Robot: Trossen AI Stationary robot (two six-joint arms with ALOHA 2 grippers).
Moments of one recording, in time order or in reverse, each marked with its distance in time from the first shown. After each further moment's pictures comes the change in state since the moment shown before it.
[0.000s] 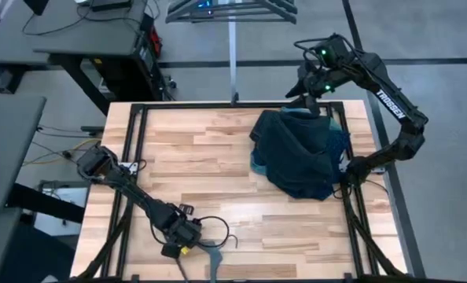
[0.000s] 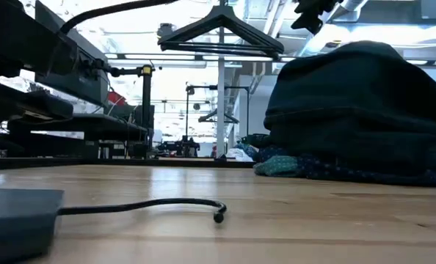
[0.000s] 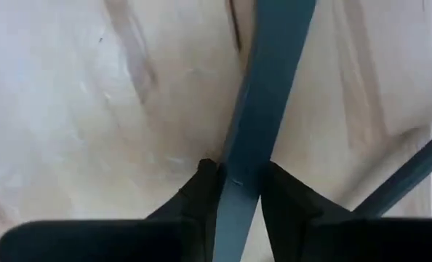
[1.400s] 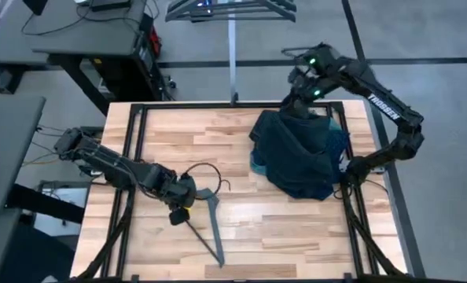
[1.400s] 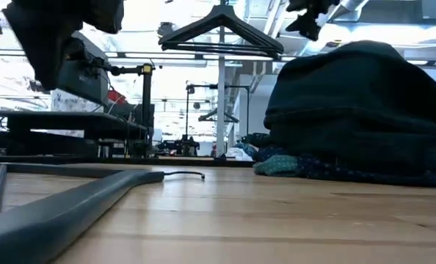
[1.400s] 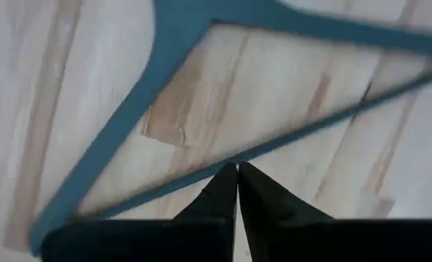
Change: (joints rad) left arm 0.243 -0.413 0.082 -0.329 -0.160 -0.419; right arm 0.121 0.007 -0.150 0.167 -0.026 0.317
